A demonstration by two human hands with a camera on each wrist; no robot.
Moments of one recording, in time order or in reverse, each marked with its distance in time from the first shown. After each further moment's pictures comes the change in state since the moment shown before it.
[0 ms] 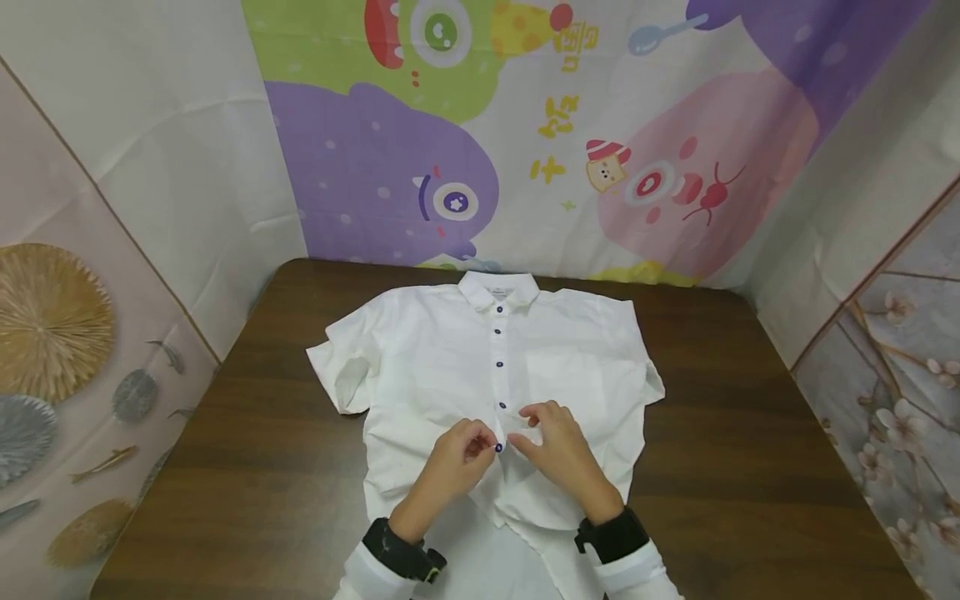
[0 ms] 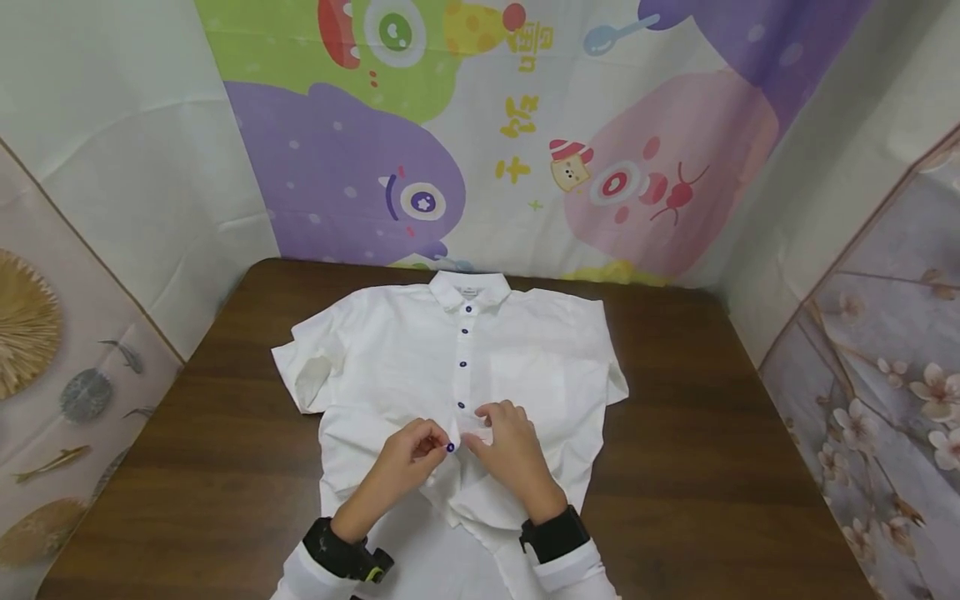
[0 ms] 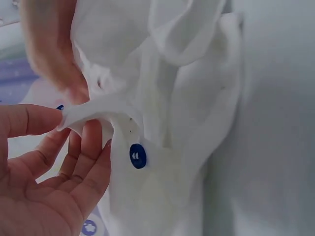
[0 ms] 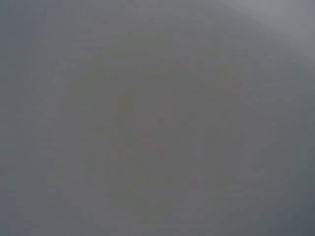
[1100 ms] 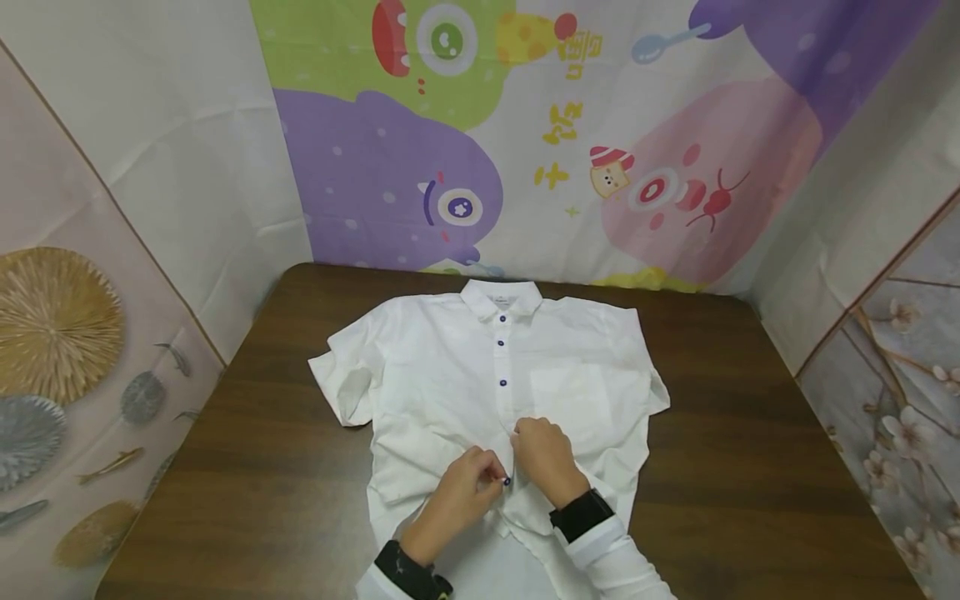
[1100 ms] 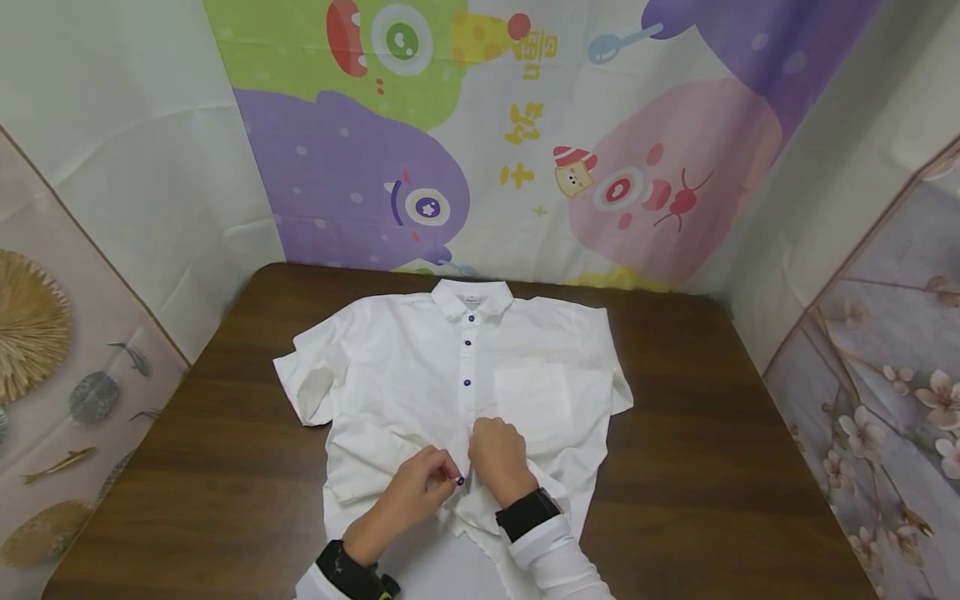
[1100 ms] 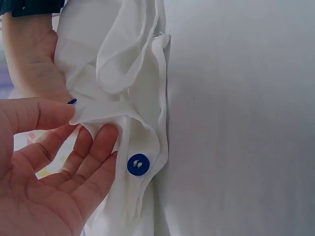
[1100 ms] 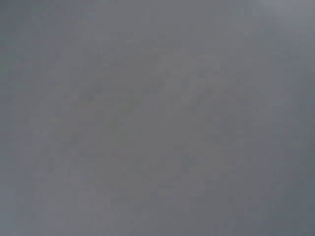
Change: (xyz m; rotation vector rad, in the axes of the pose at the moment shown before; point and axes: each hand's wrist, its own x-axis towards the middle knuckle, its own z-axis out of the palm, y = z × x) left_hand -0.019 -0.008 0.013 0.064 -0.143 -0.031; right_hand 0.019 -0.003 0.034 -0.328 -0.069 0.092
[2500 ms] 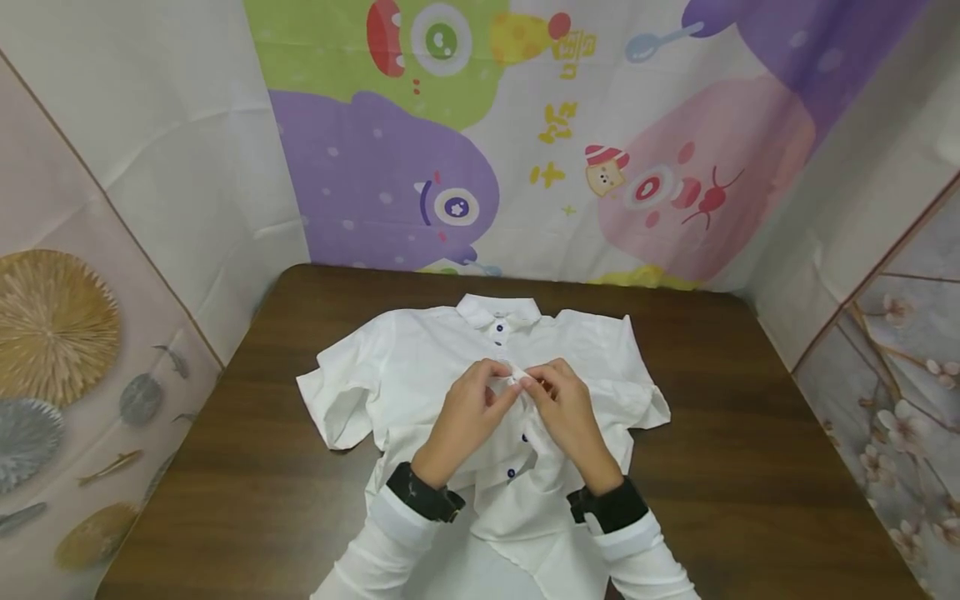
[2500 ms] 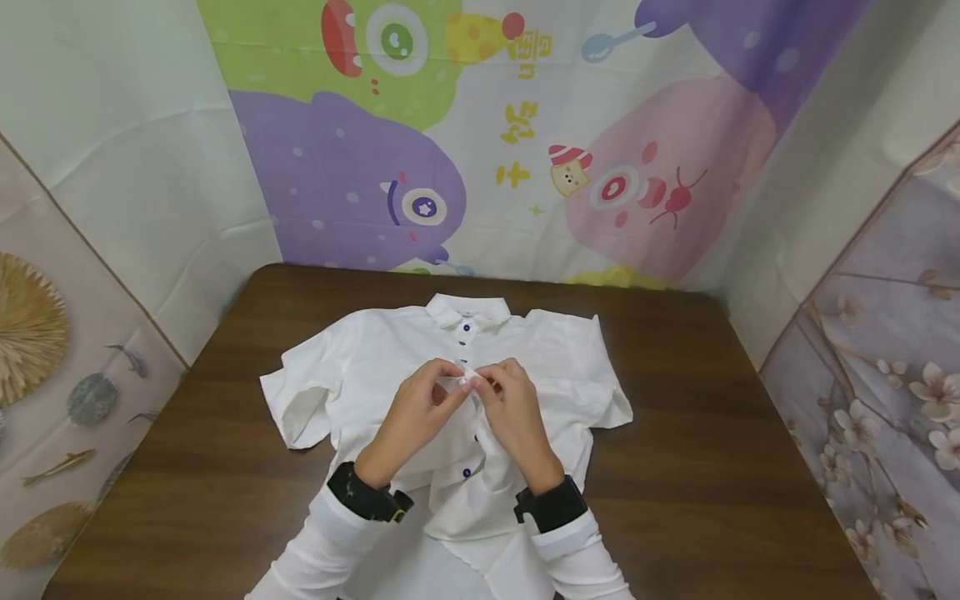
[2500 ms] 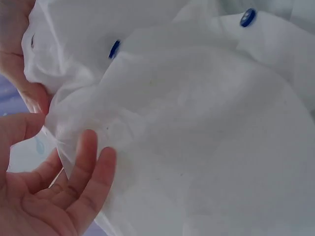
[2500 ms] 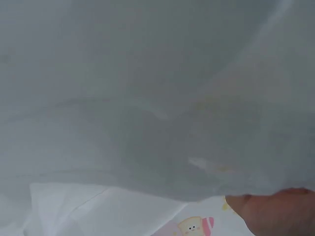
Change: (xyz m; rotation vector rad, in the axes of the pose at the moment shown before) left_hand 0.071 0.044 -0.041 0.069 0.201 0.059; right_hand 0.005 0.000 -0.073 0.602 0.291 -0.106
